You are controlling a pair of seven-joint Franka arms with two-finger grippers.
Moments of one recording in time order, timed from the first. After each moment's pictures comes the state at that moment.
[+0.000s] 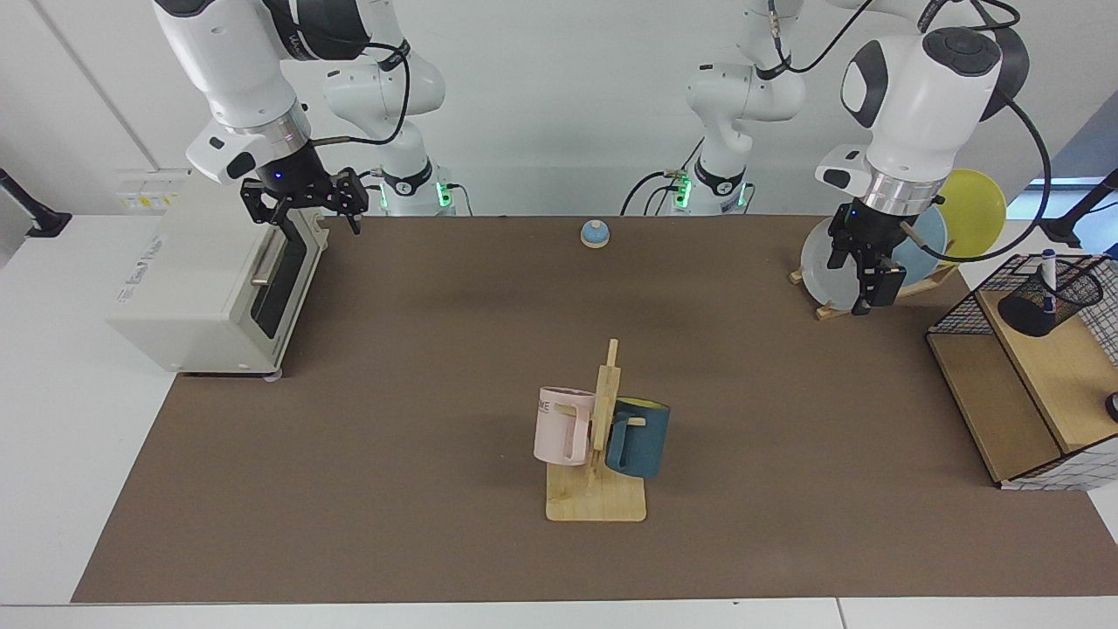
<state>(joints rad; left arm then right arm) -0.23 0.03 0.15 -1.71 0.06 1.86 1.48 0.14 -0.09 -0.10 -1.74 0.01 1.62 -0.07</state>
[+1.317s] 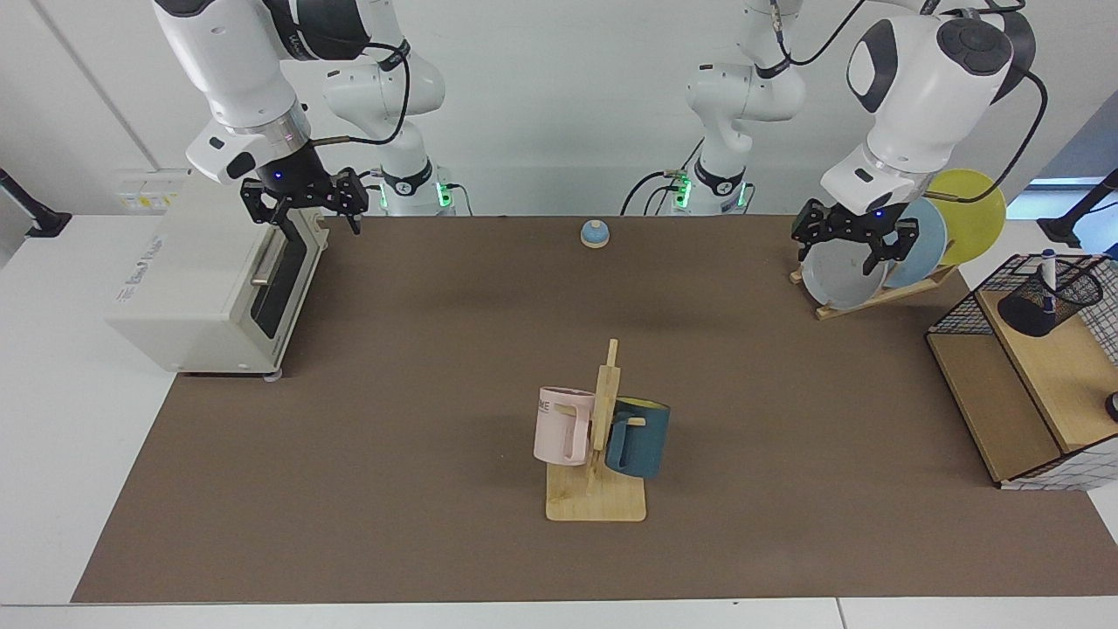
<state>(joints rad) -0.24 0.00 0.15 -1.71 0.02 1.68 0.24 0.14 -0.09 -0.10 -1.74 0.01 1.62 -0.07</state>
